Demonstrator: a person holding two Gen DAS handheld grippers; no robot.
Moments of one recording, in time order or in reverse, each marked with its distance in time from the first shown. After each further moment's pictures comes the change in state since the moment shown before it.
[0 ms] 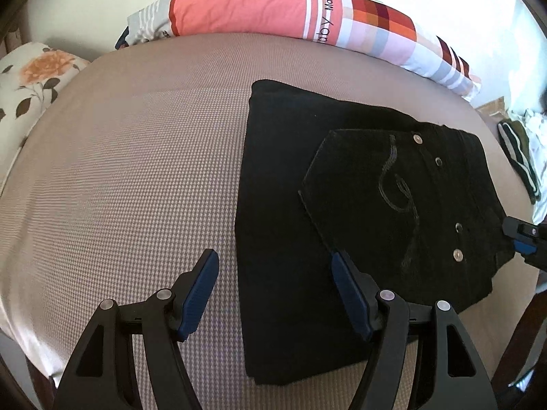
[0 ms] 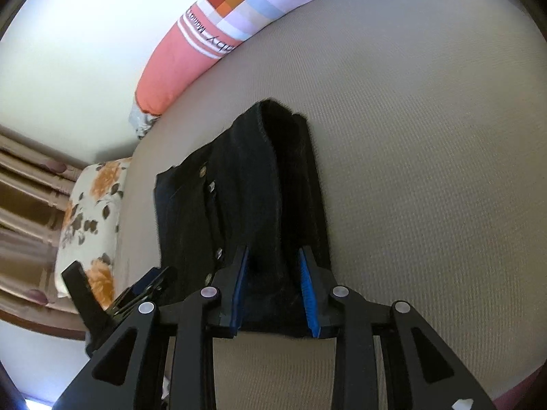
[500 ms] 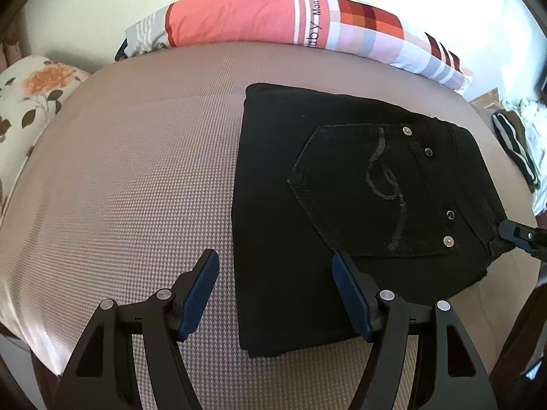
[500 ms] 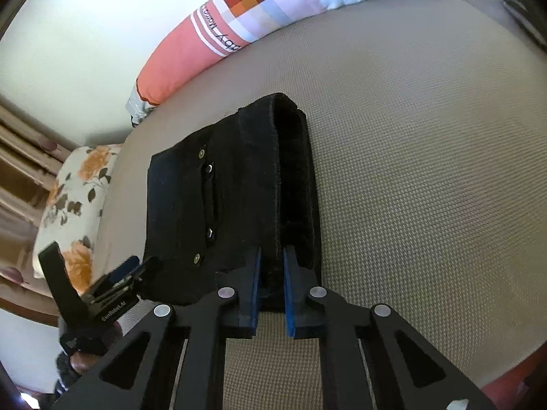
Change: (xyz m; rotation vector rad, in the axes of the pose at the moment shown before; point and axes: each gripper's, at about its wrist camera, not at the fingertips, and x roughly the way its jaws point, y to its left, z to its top) left arm -0.017 -0.009 -0.011 0.047 -0.030 0.015; right arm -0.014 0.015 -0.026 -0.107 -0.051 -0.111
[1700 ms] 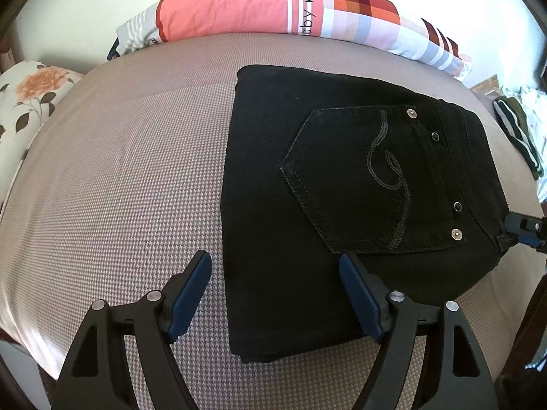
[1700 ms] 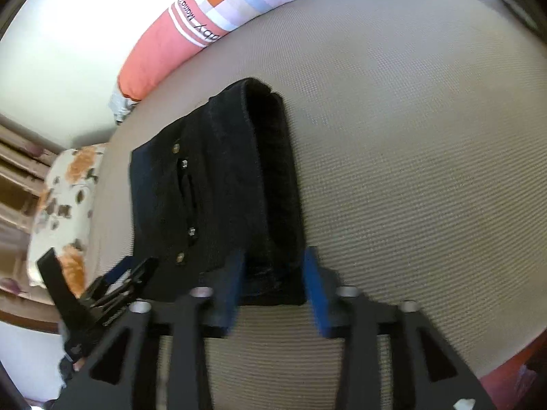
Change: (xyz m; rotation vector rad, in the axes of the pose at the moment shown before) left arm 0.015 -0.007 -0.006 0.025 0.024 0.011; right arm 0.011 -0.016 0.001 0.054 0.051 -0.051
